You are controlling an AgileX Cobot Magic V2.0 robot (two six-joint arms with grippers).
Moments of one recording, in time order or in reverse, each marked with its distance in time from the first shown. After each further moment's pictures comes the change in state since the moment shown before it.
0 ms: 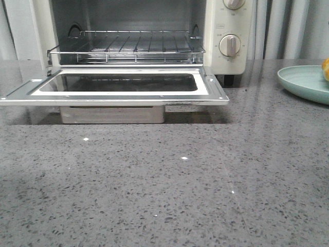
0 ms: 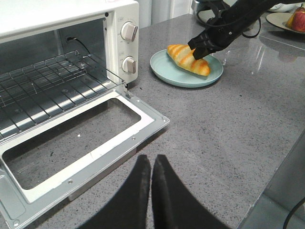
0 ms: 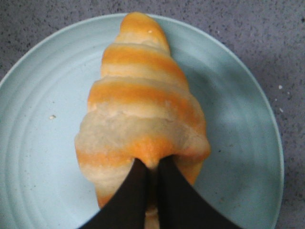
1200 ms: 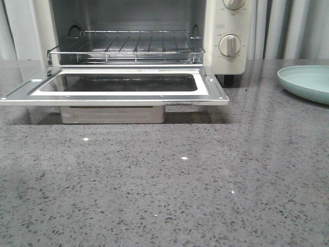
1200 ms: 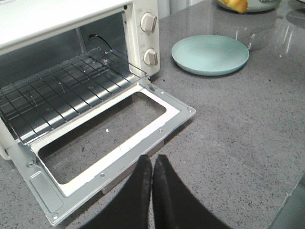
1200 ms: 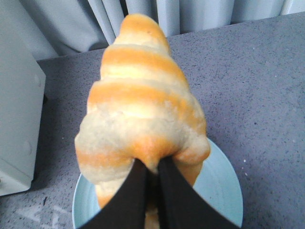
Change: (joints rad) left arm 0.000 0.000 0.000 0.119 -0.013 -0.002; right arm 0.000 -0.340 0.002 0.038 -0.034 0.001
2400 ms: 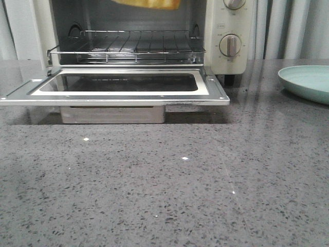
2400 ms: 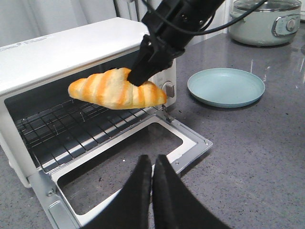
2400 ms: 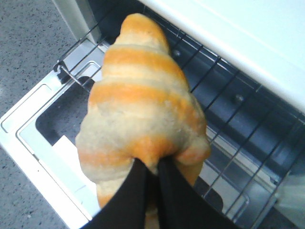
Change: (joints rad) left arm 0.000 0.000 0.000 0.002 -0.119 0.000; right arm 0.636 0.614 -0.800 0.203 0.485 -0.368
